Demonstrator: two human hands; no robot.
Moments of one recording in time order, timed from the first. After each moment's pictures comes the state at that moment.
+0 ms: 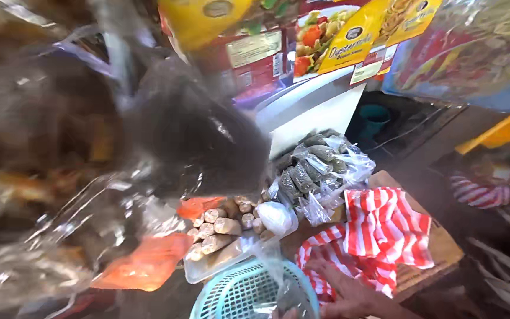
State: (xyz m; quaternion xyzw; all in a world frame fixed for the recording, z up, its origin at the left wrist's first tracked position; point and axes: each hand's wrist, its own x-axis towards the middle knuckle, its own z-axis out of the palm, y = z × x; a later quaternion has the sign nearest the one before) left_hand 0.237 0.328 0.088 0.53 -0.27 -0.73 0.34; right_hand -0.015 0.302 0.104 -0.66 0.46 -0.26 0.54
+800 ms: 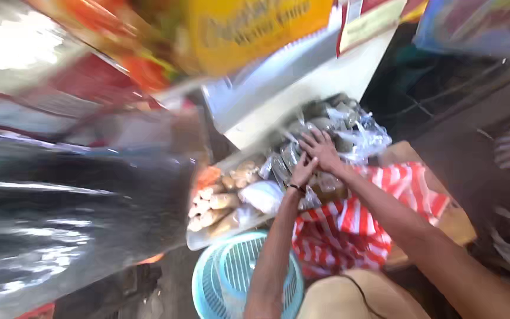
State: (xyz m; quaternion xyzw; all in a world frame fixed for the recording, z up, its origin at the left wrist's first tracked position) left_hand -0.004 0.046 0.128 0.51 -0.47 -0.69 0.22; right_hand -0.145 0.025 0.082 -0.77 0.59 -0.20 0.14
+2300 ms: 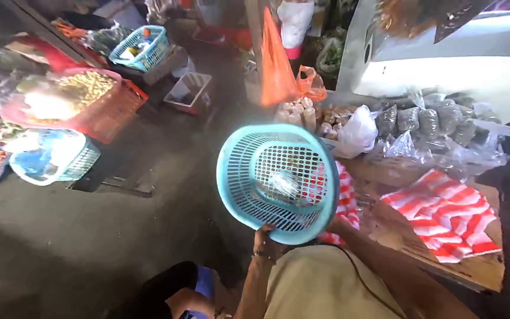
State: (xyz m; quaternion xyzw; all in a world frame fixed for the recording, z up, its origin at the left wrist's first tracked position) left_hand 0.293 0.595 0.120 0.51 0.18 -0.53 0.65; right_hand 0.114 0.455 0.079 -0.62 0.42 -0.05 0.66
